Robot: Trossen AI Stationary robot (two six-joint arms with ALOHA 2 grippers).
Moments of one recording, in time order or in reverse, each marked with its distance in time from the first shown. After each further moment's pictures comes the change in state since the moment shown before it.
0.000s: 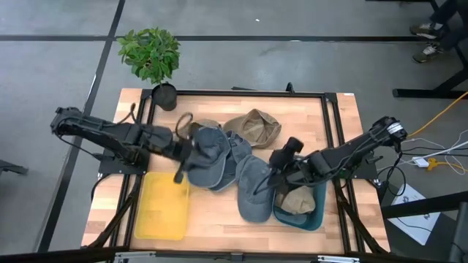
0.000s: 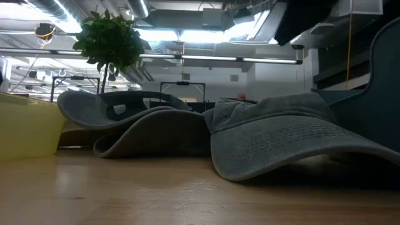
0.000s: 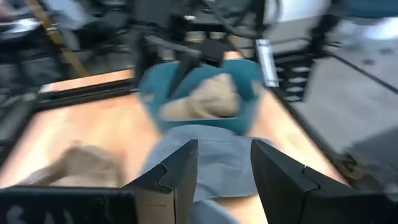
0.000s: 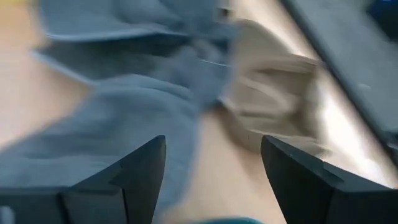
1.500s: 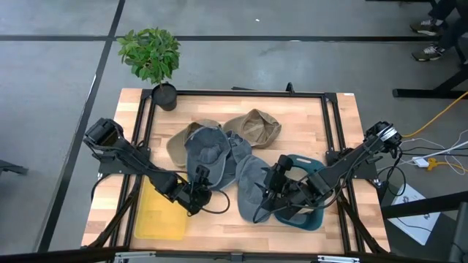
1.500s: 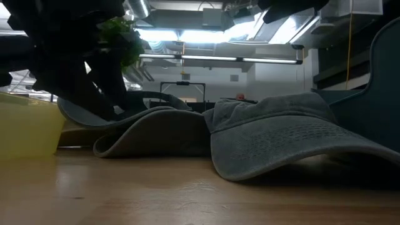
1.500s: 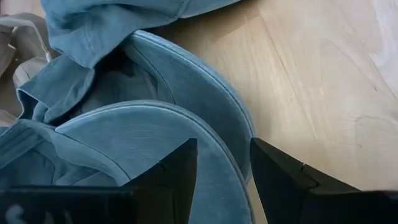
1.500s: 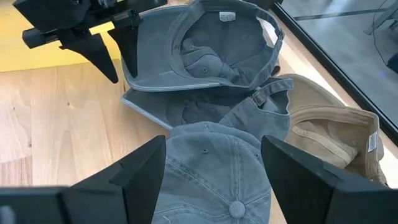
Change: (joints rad) left arm -0.329 0.607 0.001 -0.161 -0.542 -0.073; right arm 0.137 0.091 0.000 0.280 0.144 -0.044
